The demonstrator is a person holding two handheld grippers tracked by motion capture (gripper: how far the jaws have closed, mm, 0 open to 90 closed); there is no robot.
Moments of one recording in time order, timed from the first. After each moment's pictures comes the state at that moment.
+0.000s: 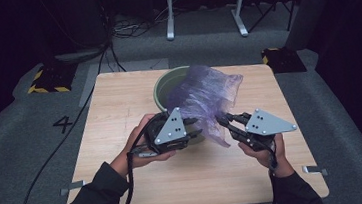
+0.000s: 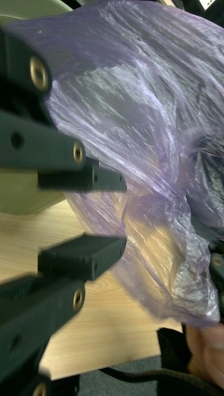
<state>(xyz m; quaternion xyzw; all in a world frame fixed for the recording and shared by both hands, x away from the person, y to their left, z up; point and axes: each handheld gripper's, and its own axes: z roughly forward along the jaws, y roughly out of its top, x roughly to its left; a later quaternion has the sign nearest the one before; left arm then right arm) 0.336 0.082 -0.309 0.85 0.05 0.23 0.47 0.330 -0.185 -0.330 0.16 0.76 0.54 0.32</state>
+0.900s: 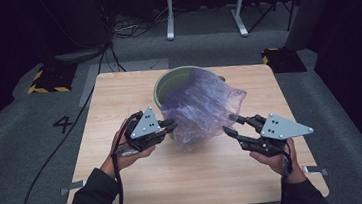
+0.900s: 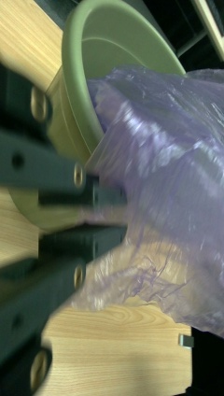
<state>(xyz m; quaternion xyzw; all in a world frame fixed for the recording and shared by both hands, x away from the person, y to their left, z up) 0.361 0.133 -0.352 0.83 0.14 0.22 0.49 0.320 -0.212 -0.336 0.16 0.76 0.57 0.27</state>
